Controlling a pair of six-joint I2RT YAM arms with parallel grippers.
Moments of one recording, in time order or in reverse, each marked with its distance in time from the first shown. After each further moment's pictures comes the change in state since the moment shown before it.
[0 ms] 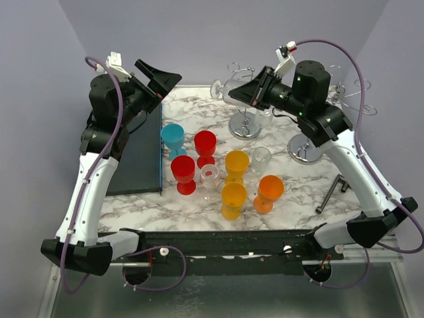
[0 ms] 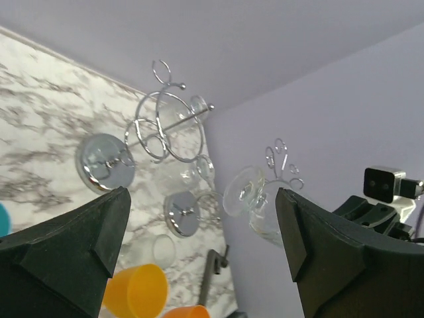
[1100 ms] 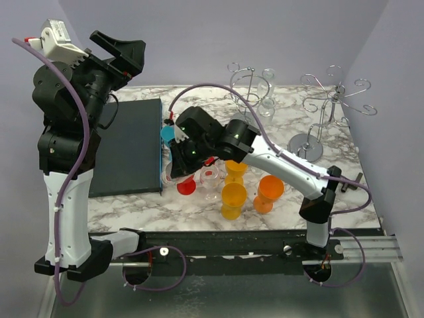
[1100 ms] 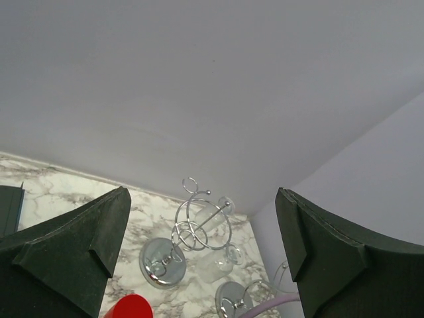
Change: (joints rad) left arm 0.000 -0.008 0.528 -0.294 -0.344 0.327; right arm 0.565 0.470 0.481 -0.683 0.130 -0.272
